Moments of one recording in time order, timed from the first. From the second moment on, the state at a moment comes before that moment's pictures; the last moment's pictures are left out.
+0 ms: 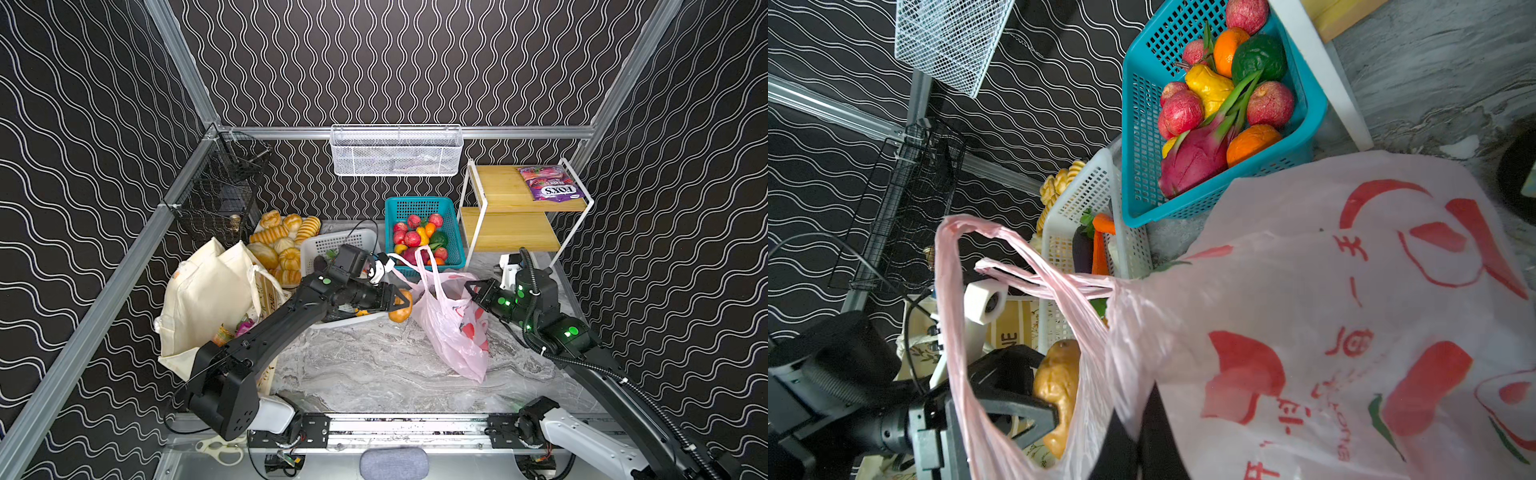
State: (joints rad) left arm -0.56 1.41 1.13 -0.52 0.65 -0.50; right arm 0.48 0.90 0.88 -0.42 -0.12 0.92
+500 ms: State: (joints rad) left arm -0.60 1.52 1.10 -0.08 0.48 -0.65; right arm 0.48 0.86 0.84 -0.36 -0.24 0.86
